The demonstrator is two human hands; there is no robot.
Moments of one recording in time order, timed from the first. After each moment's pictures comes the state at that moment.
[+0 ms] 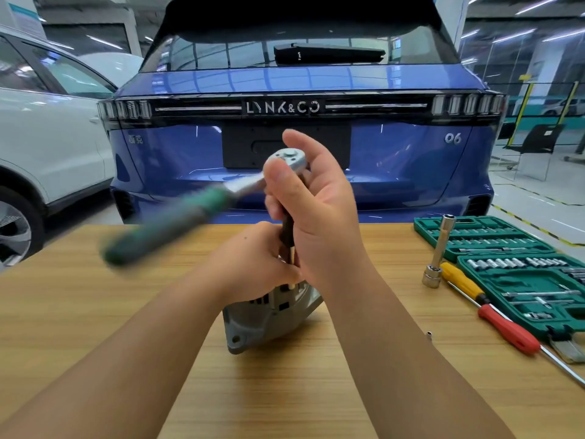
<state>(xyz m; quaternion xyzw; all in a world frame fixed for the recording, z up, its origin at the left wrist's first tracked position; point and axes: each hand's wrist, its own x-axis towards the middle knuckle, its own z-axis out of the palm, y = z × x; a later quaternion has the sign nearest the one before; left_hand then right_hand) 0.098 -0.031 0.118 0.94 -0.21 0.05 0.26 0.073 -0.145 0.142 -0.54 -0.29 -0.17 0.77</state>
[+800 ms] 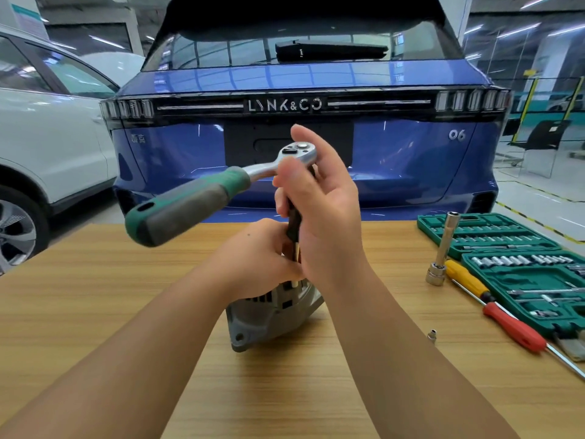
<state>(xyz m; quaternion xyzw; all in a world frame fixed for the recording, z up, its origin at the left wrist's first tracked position) 0.097 -0.034 0.124 0.93 -0.22 0.01 0.29 0.079 -0.145 0.138 -0.52 -0.29 -0.20 0.78</state>
